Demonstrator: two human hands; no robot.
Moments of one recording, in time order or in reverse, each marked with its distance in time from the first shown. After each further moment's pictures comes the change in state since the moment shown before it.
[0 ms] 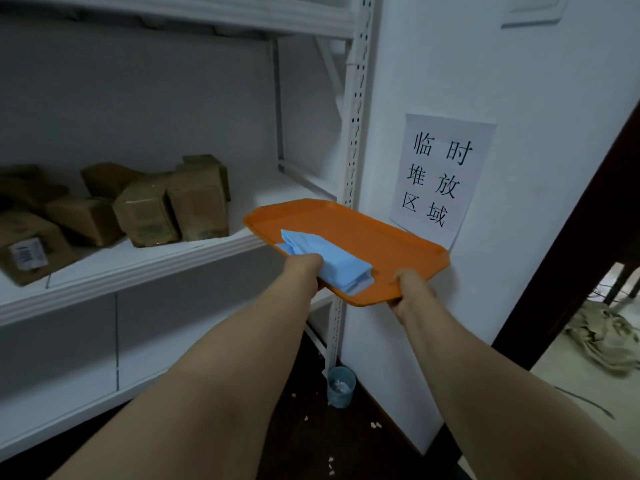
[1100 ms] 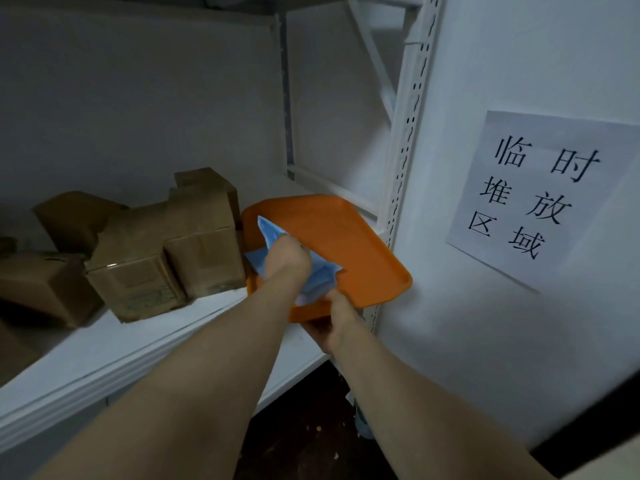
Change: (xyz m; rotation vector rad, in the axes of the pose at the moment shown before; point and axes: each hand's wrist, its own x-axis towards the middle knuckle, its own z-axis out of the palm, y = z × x) left_hand 0.204 0.123 -0.060 0.934 0.168 0.454; right_hand 0.023 0.100 0.252 0.161 -0.382 0.376
